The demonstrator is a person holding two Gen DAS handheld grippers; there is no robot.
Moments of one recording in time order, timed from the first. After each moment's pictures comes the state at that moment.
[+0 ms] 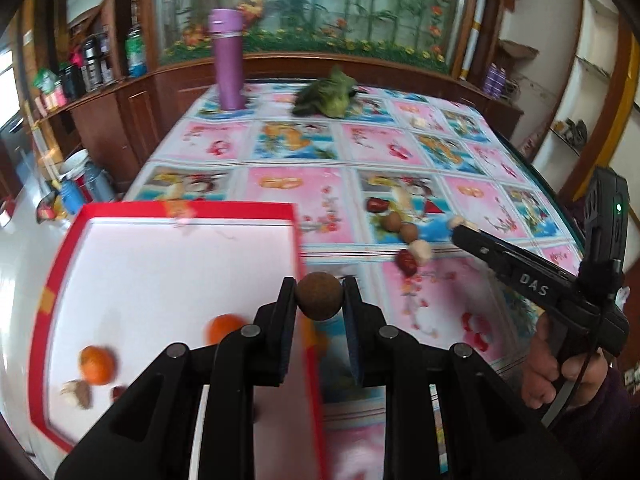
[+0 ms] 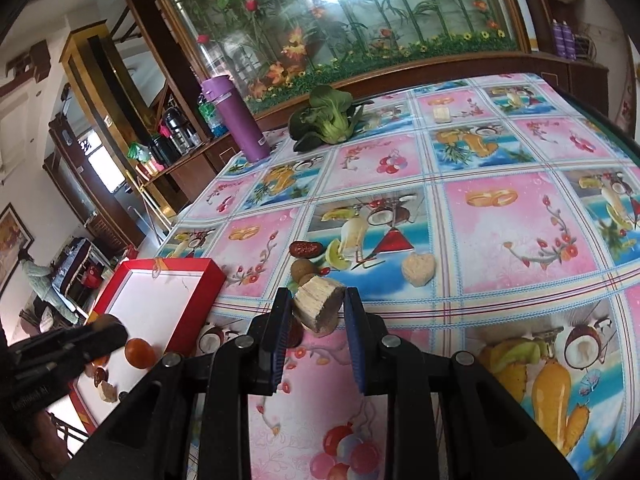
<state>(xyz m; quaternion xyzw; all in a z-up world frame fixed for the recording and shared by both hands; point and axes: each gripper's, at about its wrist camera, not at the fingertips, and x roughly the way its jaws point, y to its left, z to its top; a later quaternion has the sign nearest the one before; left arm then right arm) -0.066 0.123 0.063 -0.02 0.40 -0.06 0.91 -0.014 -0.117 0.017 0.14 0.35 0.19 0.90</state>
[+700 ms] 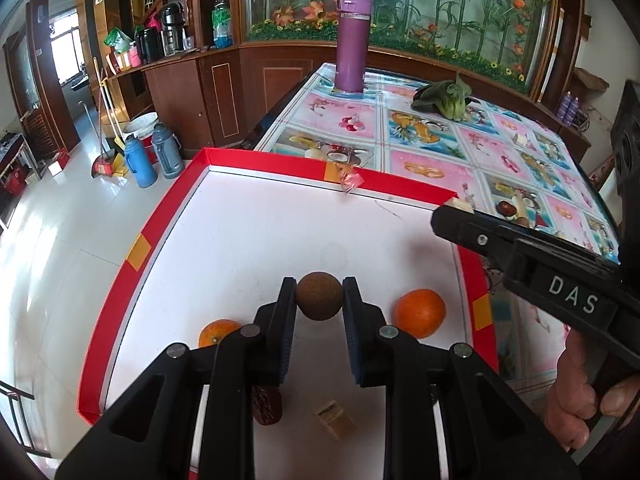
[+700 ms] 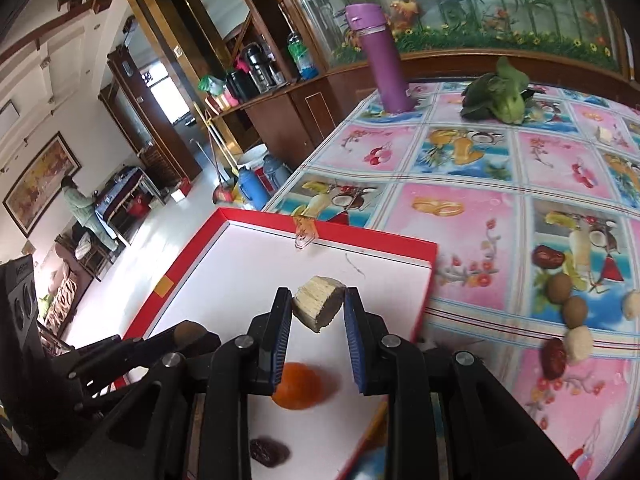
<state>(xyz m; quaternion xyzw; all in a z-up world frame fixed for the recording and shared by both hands) -0.071 0.217 0.035 -0.05 0.42 0.06 0.91 0.000 0.062 0.033 0.07 0.40 0.32 0.86</state>
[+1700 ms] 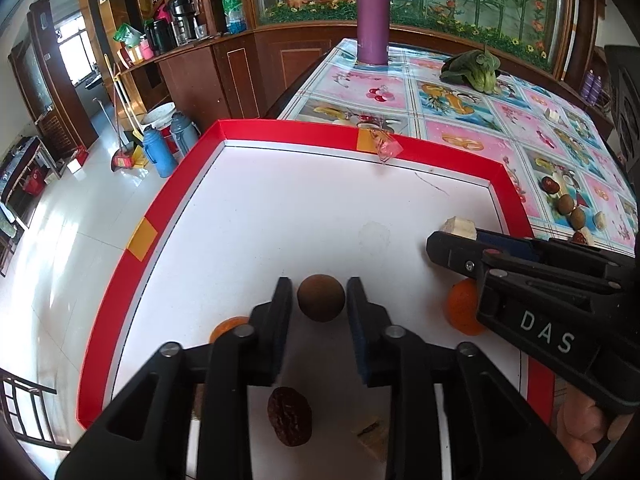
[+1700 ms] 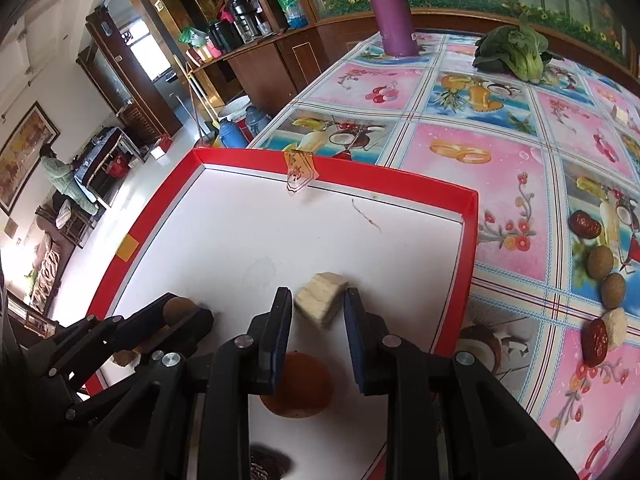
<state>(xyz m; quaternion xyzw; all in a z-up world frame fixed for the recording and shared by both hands) -0.062 0.227 0.012 -0.02 0.45 0.10 0.89 0.003 0.090 0.004 0.03 0.47 0.30 0.83</state>
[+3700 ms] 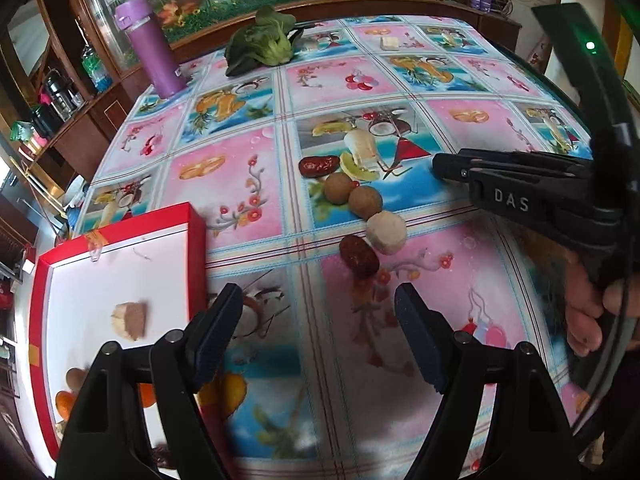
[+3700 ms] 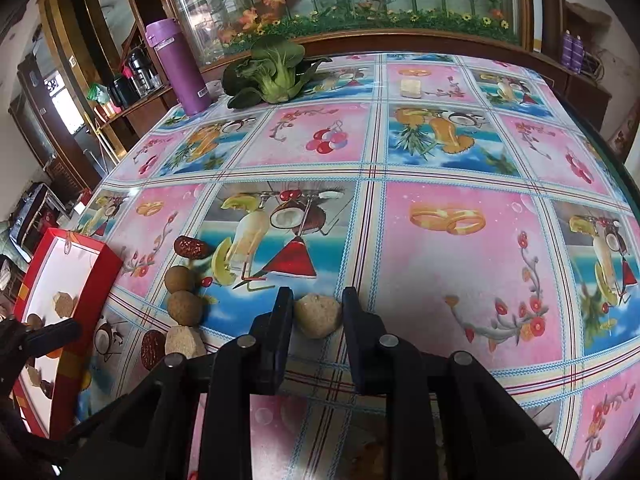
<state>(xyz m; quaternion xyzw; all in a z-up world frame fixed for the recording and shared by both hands) -0.005 0.016 0.014 0.11 0.49 -0.06 0.86 0.060 -0.145 -0.005 0.05 0.44 0.14 0.88</state>
